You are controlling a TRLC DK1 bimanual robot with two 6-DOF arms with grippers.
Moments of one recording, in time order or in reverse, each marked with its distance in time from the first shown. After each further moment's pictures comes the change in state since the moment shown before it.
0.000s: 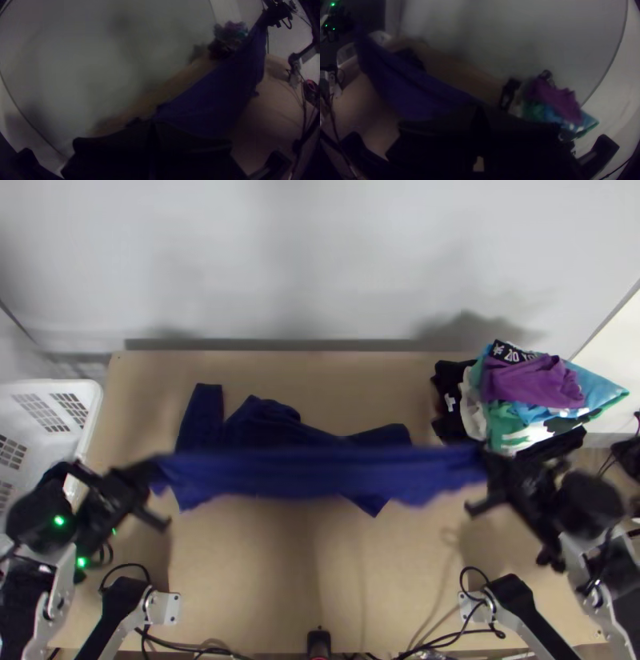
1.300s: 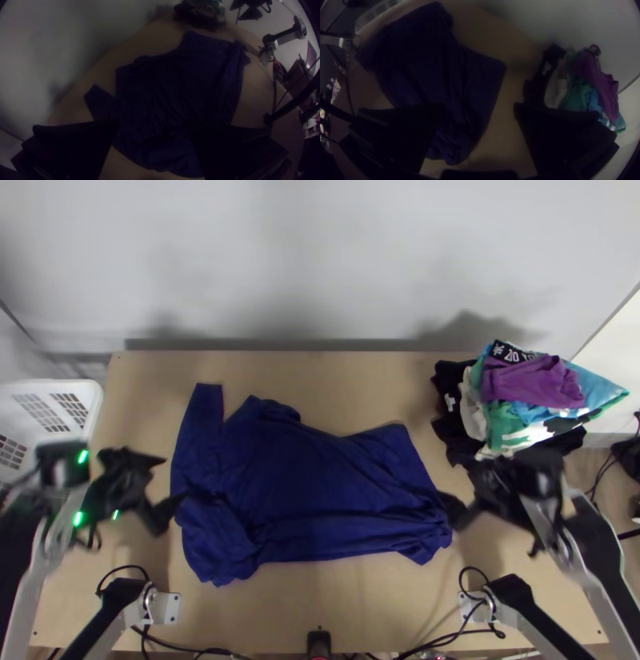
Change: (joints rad) left arm 0.122 0.391 0.240 -0.404 0.229 0.224; right arm -0.044 0.262 0.037 -0.198 -0.192 -0.120
